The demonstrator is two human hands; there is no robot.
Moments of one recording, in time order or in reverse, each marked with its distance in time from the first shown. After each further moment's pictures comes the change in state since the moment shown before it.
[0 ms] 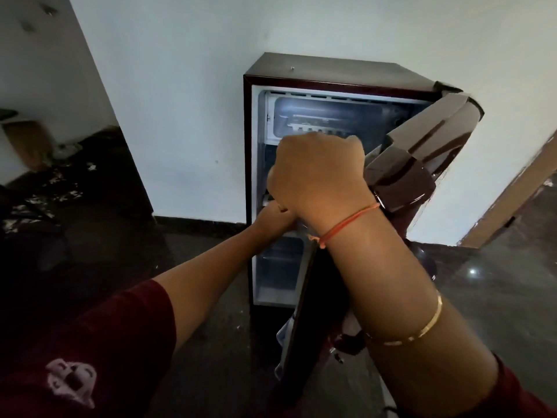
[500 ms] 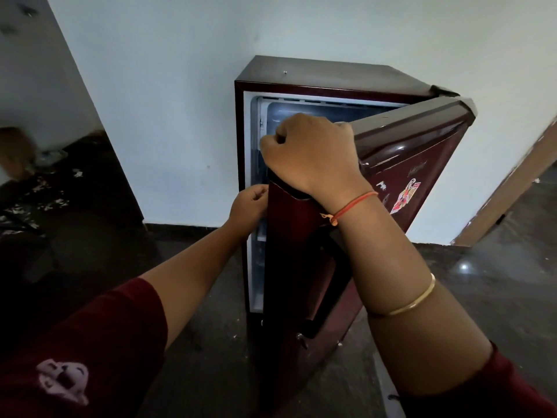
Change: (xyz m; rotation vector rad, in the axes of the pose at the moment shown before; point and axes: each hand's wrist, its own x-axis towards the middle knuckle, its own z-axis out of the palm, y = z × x) left_hand 0.061 -0.025 -0.043 0.037 0.283 0.108; right_hand 0.060 0.018 0.032 0.315 0.184 0.081
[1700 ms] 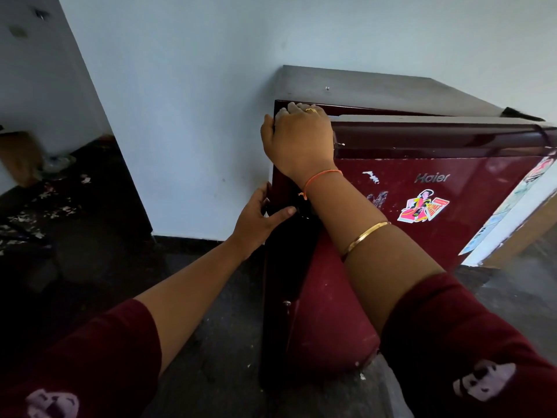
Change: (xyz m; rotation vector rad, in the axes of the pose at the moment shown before) left_hand 0.101 -0.057 -0.067 -0.108 -0.099 0.076; right_hand 0.160 -0.024 0.142 -0.236 0.174 -0.120
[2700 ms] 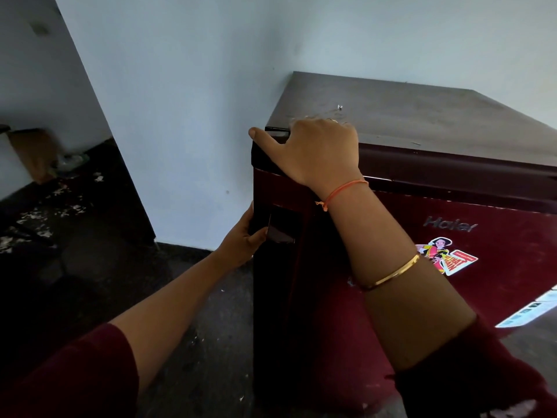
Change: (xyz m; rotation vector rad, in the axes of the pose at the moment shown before) left_hand 0.114 -0.053 -0.003 0.127 0.041 -0.094; right_hand 0.077 0.062 0.052 0.069 -0.131 -0.030
